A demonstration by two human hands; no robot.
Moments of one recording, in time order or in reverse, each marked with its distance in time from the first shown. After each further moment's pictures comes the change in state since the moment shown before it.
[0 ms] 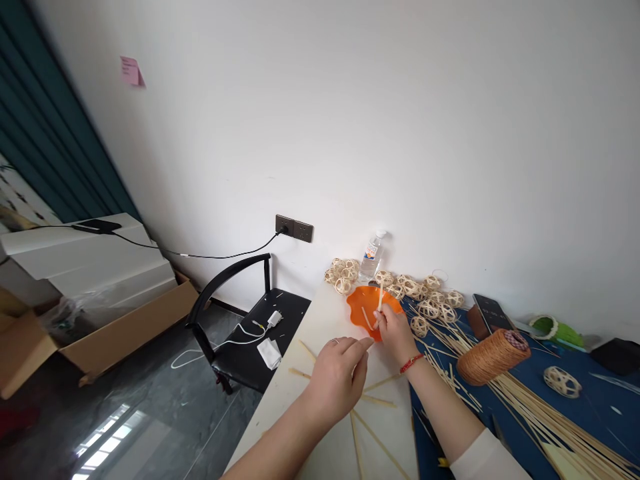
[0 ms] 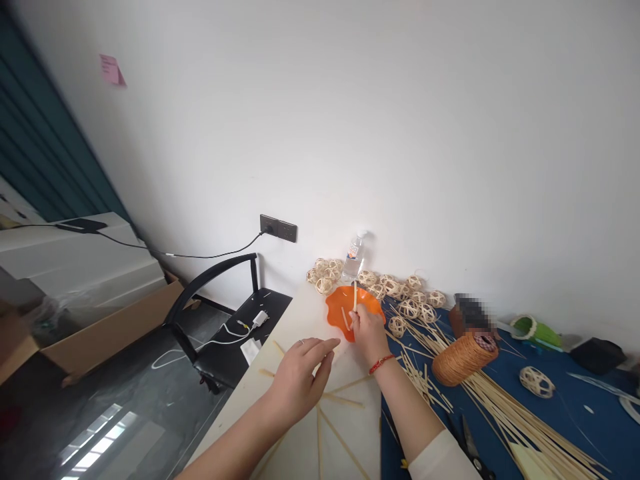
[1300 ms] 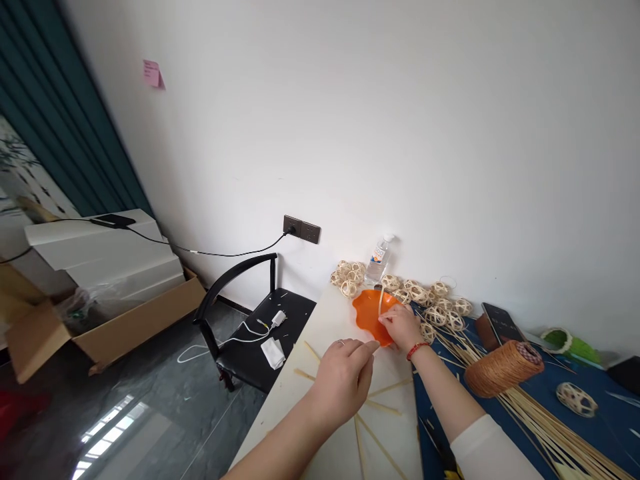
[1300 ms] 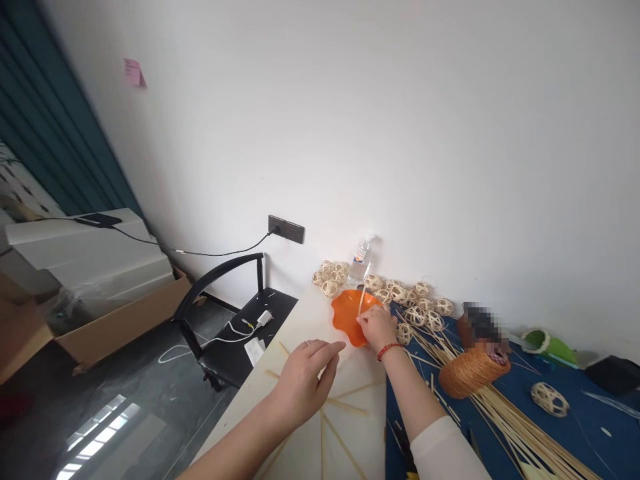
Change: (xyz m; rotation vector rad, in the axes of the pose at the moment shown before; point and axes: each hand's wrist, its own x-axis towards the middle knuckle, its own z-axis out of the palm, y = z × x) left_hand -0.001 -0.002 0.000 0.053 0.012 0.002; right_hand 0.027 0.002 -0.011 -0.359 -0.168 0.150
